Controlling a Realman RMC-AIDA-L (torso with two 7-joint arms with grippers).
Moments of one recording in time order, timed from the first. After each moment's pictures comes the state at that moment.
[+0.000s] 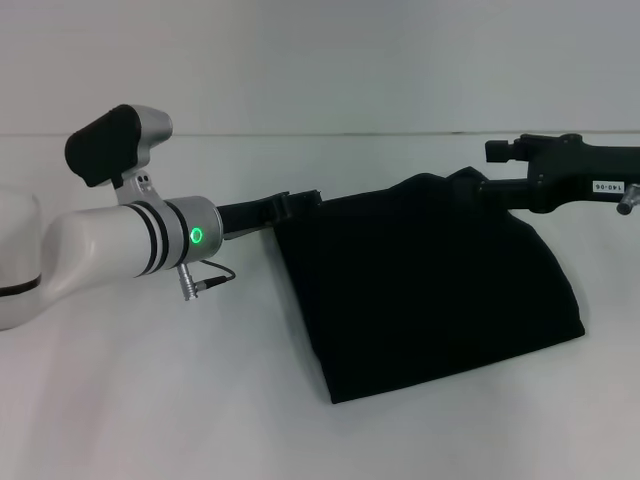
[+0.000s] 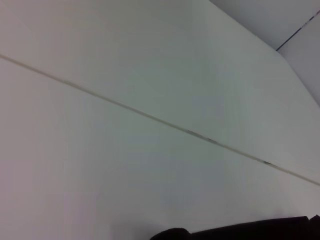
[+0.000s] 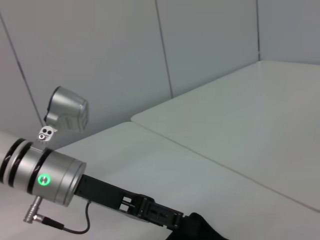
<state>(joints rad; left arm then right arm) -0.89 -2.17 0.64 0.29 2.03 0.63 -2.08 0.66 2.00 -0.77 -0.77 -1.98 -1.38 1.65</state>
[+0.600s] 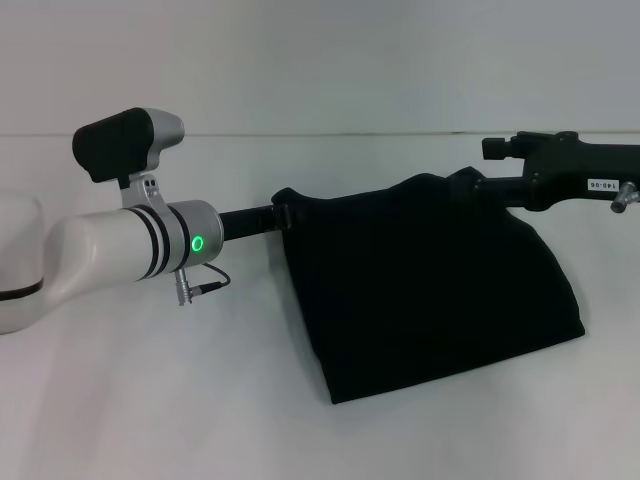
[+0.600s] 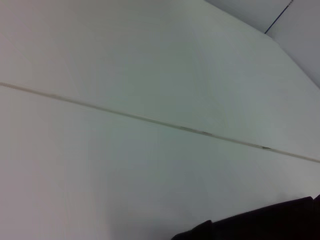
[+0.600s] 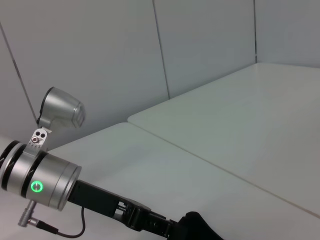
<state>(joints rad) -0.89 -2.17 0.66 0.28 2.04 0.62 -1.96 0.66 2.01 -0.77 -0.77 -1.98 -1.37 1.64</state>
